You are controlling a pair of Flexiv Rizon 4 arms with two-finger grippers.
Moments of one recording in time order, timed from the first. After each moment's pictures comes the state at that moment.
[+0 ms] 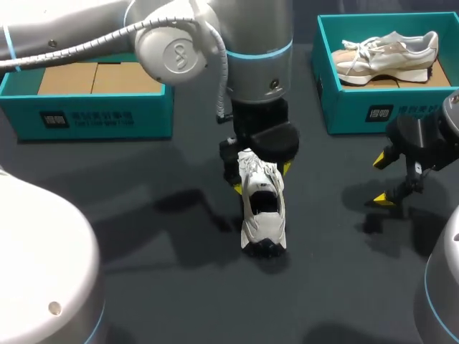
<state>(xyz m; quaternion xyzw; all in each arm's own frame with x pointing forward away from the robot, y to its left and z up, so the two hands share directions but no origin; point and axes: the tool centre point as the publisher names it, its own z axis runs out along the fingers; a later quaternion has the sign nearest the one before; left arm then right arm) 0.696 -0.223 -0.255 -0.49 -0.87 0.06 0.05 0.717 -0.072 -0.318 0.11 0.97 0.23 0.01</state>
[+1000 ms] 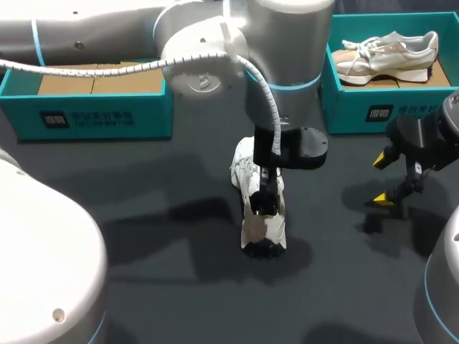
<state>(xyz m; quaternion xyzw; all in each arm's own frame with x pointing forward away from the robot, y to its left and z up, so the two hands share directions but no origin) 0.660 -0.232 -0.275 -0.02 -1.00 -0.01 0.05 0.717 -0.072 -0.318 0.11 0.97 0.23 0.01</state>
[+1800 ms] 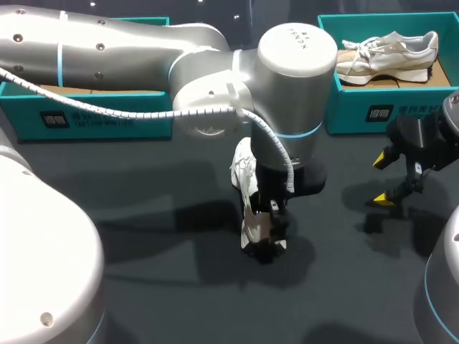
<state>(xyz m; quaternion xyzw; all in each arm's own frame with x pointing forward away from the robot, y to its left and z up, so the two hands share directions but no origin) 0.649 -0.238 -0.337 0.07 -1.00 -0.02 0.03 0.717 -0.072 -0.318 0.11 0.97 0.23 0.01</state>
